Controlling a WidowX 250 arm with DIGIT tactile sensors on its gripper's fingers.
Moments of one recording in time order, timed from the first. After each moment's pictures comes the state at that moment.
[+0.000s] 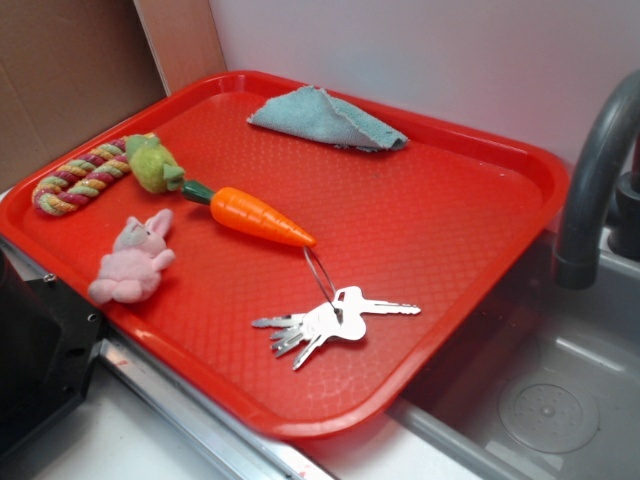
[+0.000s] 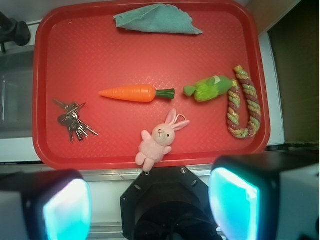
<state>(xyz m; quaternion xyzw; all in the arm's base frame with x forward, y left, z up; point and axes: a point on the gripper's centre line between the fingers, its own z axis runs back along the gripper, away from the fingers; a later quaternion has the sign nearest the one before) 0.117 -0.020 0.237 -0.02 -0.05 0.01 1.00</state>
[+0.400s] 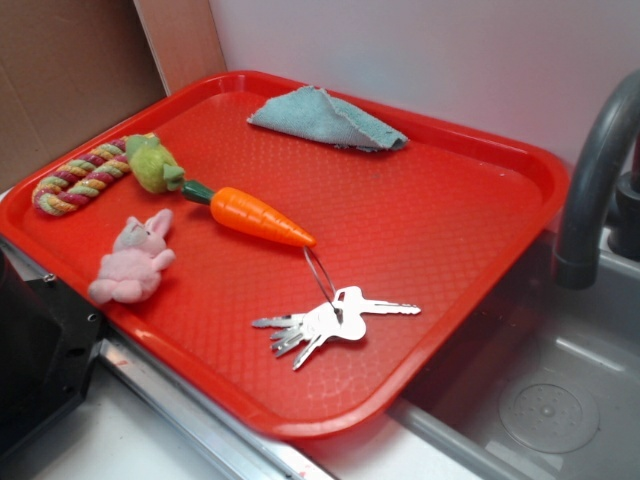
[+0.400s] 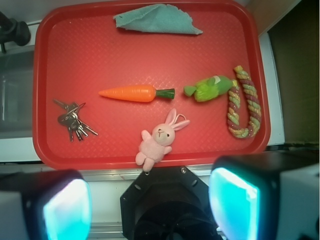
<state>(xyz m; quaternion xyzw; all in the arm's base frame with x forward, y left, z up) 0.115 -0.020 0.231 -0.02 -0.04 0.01 1.00</state>
